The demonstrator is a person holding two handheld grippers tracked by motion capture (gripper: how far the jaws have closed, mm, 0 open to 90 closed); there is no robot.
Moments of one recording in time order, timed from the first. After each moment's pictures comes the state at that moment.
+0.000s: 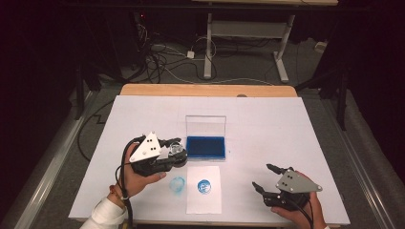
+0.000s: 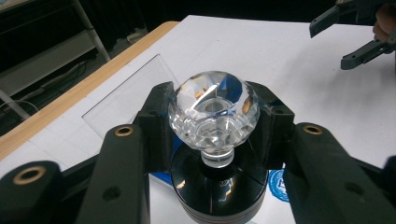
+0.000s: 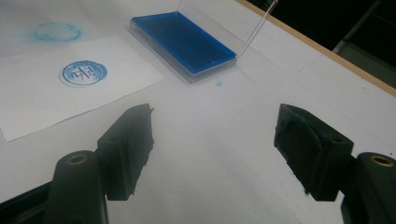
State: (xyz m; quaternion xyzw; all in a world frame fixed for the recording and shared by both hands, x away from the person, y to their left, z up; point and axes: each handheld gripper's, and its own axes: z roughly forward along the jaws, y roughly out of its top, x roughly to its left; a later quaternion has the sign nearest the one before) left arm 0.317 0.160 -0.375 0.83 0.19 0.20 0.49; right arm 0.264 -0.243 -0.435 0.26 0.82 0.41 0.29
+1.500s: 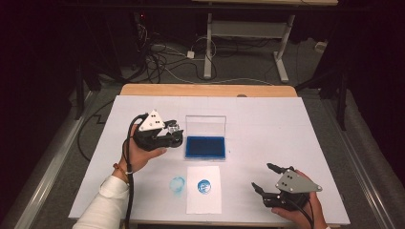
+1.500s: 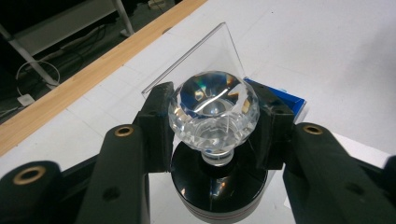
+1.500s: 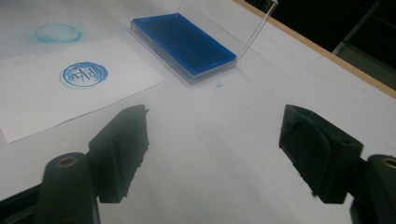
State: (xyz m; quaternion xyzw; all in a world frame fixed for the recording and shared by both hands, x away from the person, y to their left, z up) left arm 0.387 0.165 -0.381 0.84 0.25 0.20 0.44; right arm 0.264 -0.242 -0.434 0.26 0.82 0.42 0.29
